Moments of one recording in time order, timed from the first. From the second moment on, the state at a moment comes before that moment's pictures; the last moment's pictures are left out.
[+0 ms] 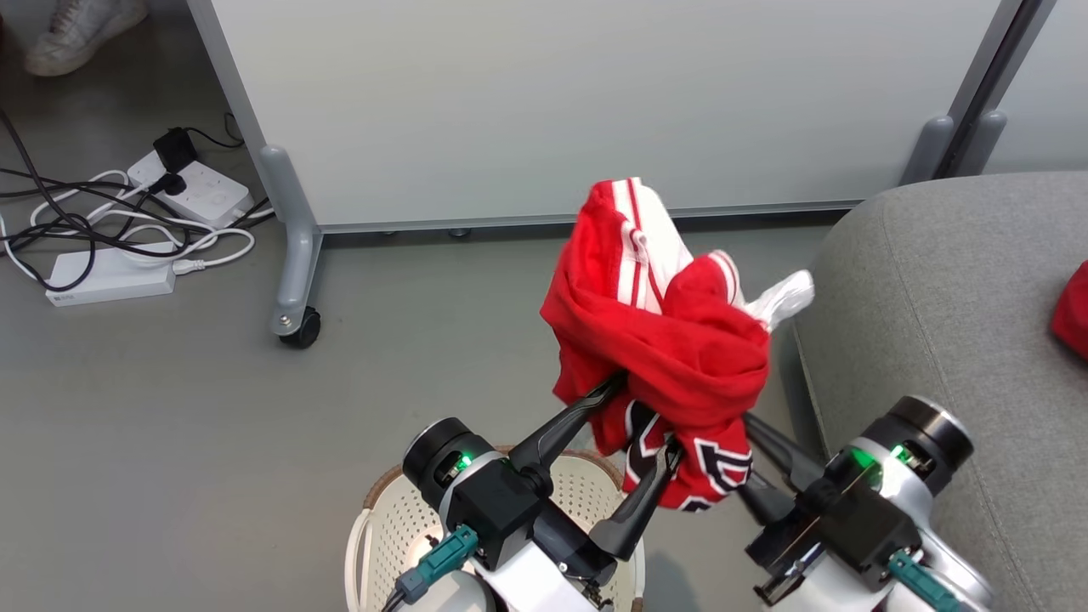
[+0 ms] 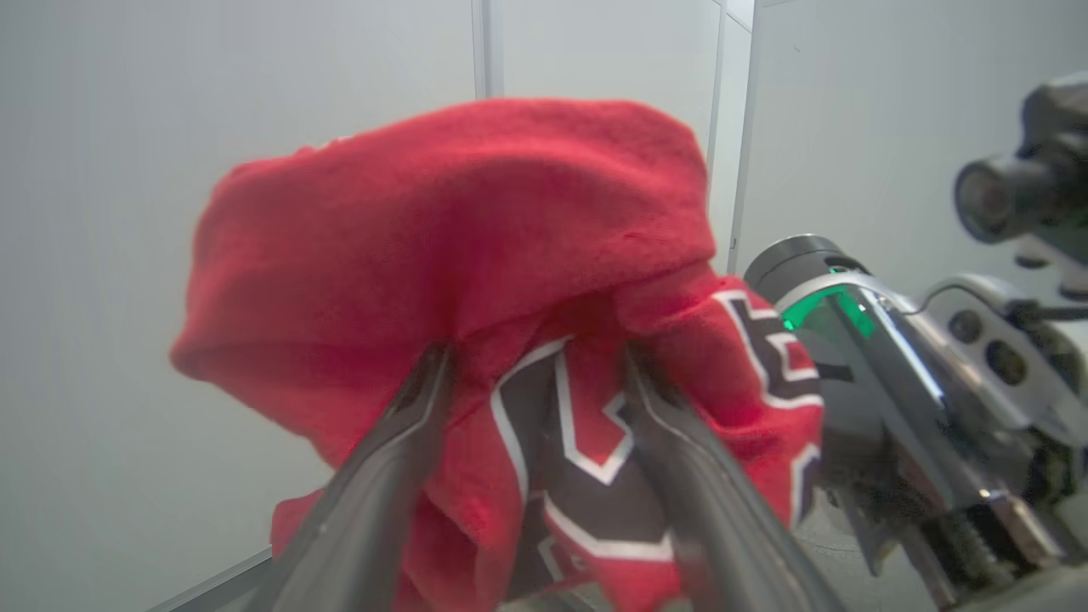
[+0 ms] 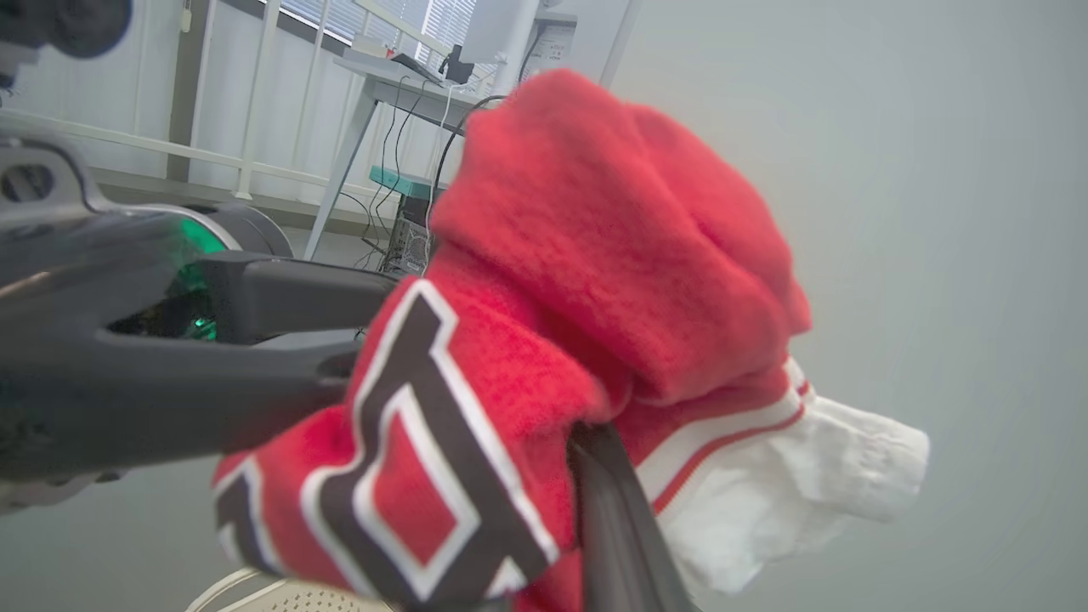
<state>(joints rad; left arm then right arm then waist) -0.25 0.05 -0.67 0.11 -0.28 -0.12 -0.26 -0.21 -0.34 0.57 -0.06 0.05 0.13 -0.26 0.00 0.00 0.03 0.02</state>
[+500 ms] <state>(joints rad) -0.25 0.05 -0.63 0.12 -0.27 -0.11 -0.26 -0.16 -0.30 0.32 -0.06 0.02 0.13 -0.26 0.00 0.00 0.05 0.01</state>
